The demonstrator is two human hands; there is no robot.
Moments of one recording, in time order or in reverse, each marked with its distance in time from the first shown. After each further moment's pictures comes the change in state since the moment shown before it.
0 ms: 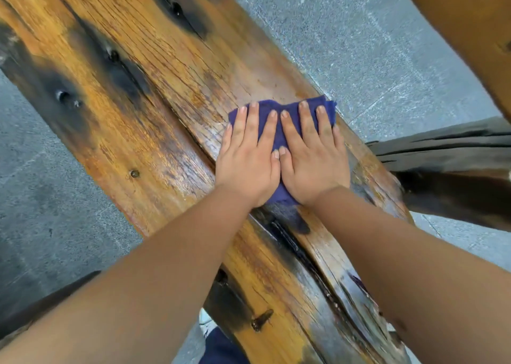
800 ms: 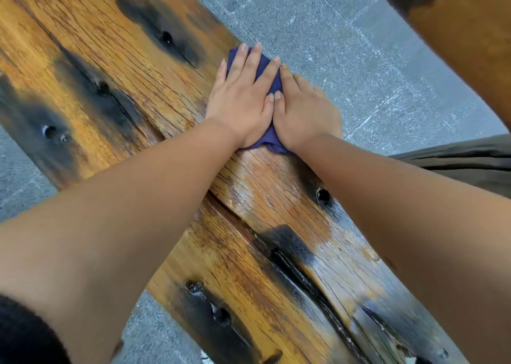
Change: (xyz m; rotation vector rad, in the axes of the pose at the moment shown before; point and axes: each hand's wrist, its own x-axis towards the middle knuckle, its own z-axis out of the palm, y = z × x) left_hand 0.138 -0.035 -0.033 0.076 0.066 0.183; right_hand 0.121 -0.003 -0.026 0.169 0.063 0.132
